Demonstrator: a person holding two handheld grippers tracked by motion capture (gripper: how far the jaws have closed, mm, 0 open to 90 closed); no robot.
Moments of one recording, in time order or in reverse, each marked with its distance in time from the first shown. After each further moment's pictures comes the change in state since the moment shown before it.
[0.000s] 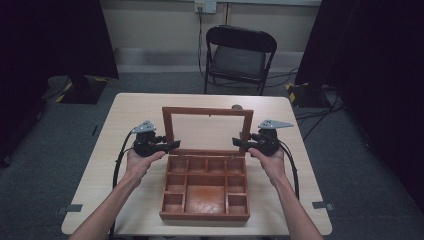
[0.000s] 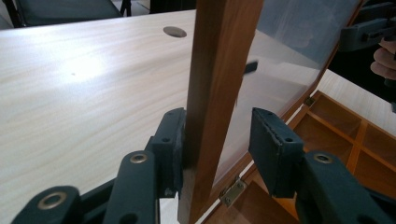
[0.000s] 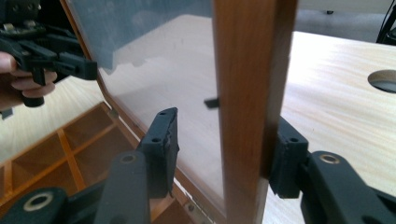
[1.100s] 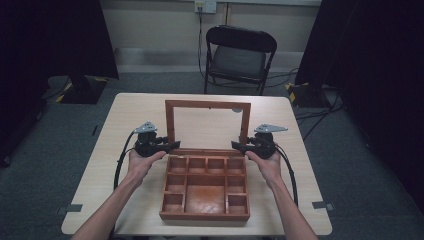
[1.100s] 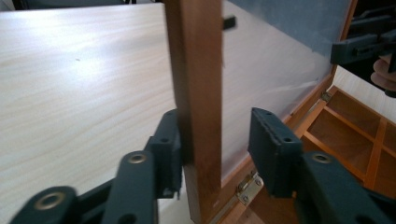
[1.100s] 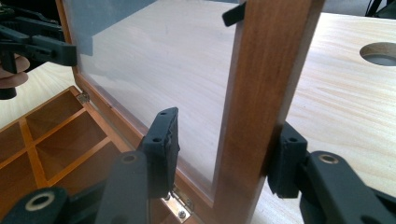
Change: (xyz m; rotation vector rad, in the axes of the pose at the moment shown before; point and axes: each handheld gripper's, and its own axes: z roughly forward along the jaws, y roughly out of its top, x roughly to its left) left arm 0.008 -0.007 0.010 0.023 0.013 -0.031; right arm -0.008 -0.019 0.017 0.035 -0.057 0.017
